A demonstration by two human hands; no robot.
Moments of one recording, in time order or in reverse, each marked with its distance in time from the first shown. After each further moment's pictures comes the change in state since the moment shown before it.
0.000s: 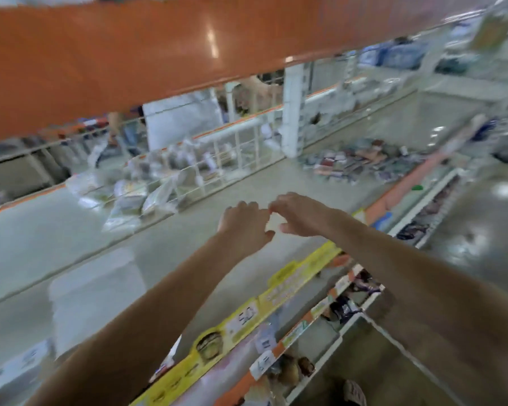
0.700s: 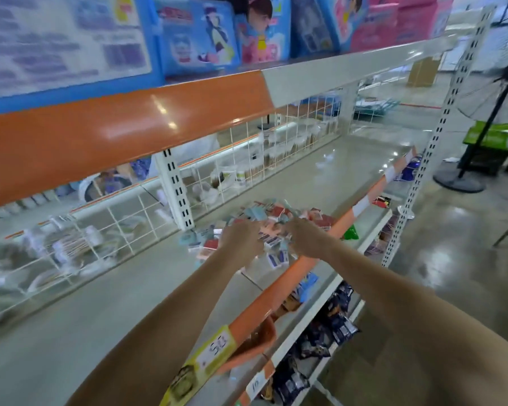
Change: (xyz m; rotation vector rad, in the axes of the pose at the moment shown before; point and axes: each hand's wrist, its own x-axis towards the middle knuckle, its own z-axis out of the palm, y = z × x) left_hand 0.307 0.201 -0.027 -0.111 0.076 0.005; right_hand -0.011 0.362 -0.010 0.076 0.012 0.304
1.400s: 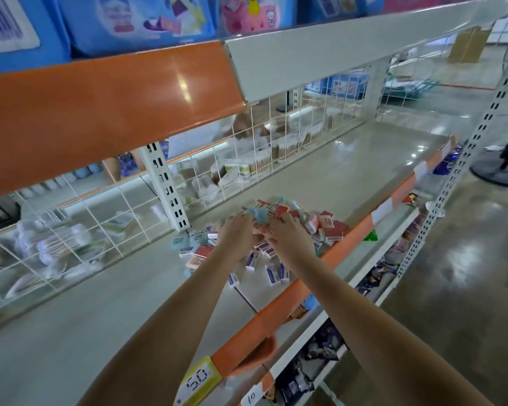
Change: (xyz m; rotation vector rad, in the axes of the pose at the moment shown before) left_hand 0.071 -0.013 0.039 -0.252 0.125 -0.157; right_hand 0.059 -0.006 0.037 0.175 0.277 0.083
